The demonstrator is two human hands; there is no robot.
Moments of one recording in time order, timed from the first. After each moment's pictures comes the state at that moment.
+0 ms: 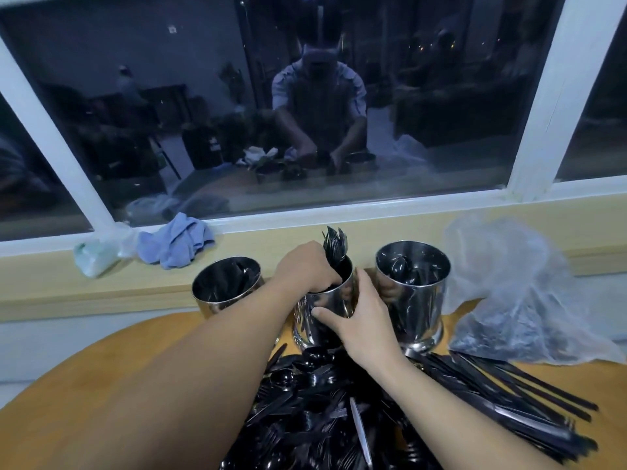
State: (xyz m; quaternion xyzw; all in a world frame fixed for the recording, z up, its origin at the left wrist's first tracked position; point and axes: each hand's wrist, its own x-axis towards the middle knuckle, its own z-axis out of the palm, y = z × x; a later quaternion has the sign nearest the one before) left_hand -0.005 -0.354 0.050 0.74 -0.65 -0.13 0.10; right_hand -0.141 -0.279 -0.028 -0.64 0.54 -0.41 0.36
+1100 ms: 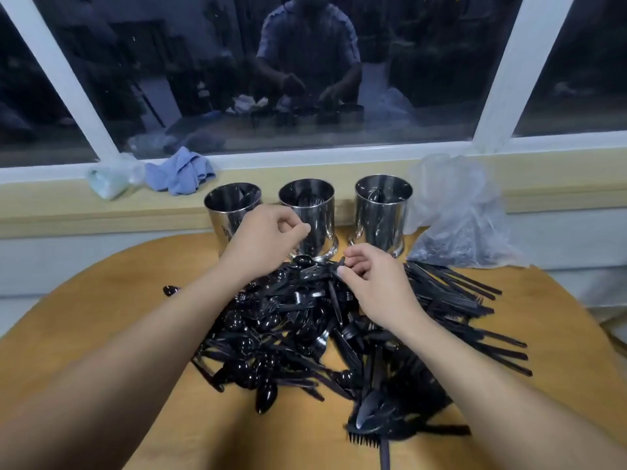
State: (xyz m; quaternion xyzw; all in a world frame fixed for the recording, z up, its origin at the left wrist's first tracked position) left_hand 0.018 -0.139 0.076 0.64 -0.68 -0.17 0.32; right_hand -0.211 -0.133 0.001 -0.70 0.54 -0.37 0.29
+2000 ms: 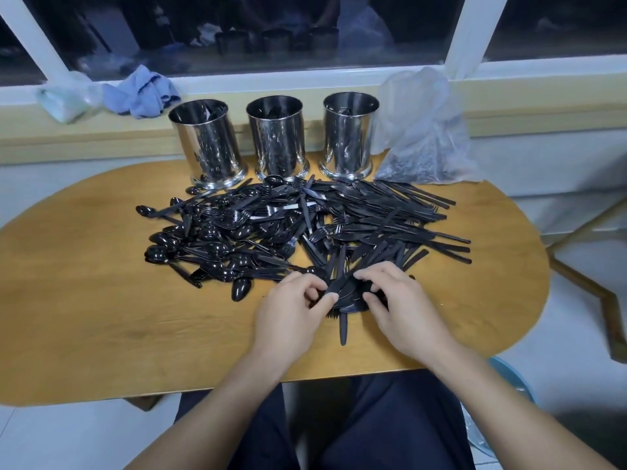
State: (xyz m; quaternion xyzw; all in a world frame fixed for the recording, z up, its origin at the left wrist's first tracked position) left_hand -0.089 0.070 -0.105 0.66 -0.64 -0.21 0.33; right_hand -0.315 0.048 -0.089 -0.79 0.52 -0.24 0.19
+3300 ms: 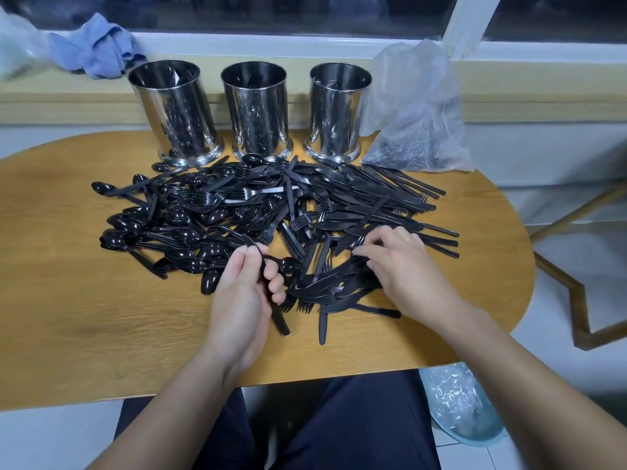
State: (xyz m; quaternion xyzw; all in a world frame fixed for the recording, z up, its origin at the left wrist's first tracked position) left_hand -0.084 0.064 -0.084 0.48 -0.24 -0.58 0.61; right_hand -0.351 -0.011 -0.078 -0.86 0.49 -0.13 0.03
